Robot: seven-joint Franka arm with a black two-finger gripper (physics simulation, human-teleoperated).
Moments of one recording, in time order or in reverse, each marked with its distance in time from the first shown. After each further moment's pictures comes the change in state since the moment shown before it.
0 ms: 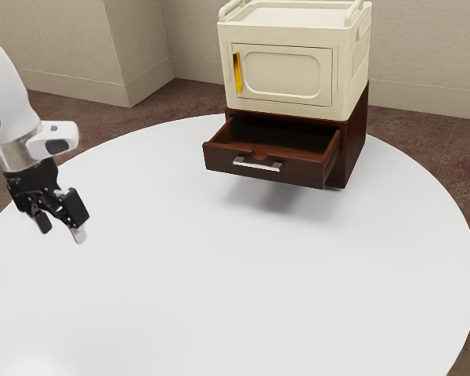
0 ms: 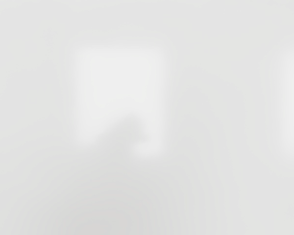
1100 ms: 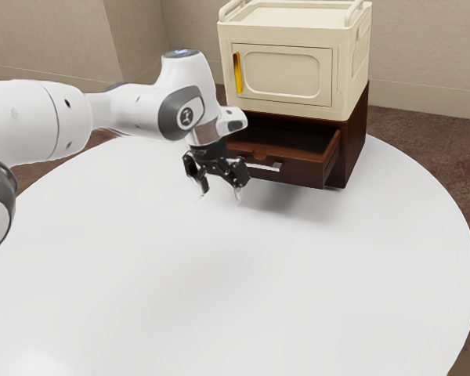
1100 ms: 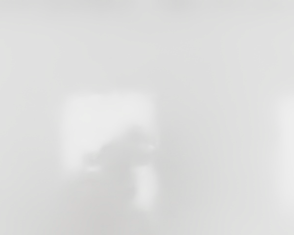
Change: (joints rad) arm -0.090 1.101 0.008 0.859 -0.202 0.271 0.024
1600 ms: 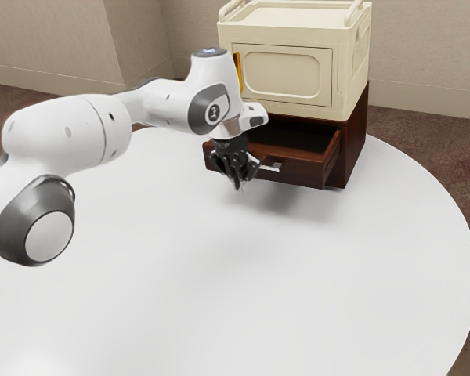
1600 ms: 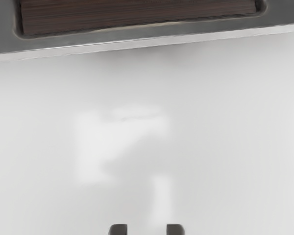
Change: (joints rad) arm 0.073 0.284 -0.051 0.386 0.027 -0.086 -0.001
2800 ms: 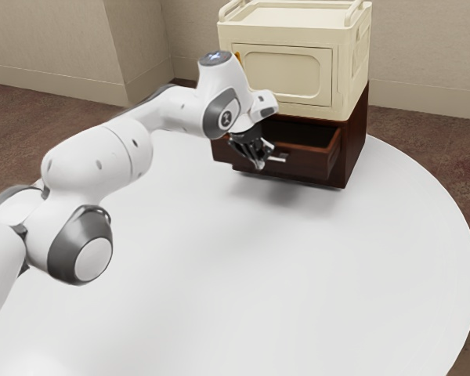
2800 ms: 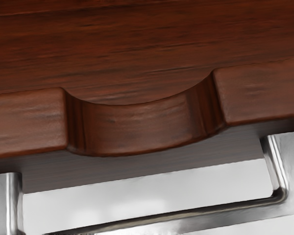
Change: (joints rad) arm 0.077 0.326 -0.056 0.471 0.024 0.107 0.025
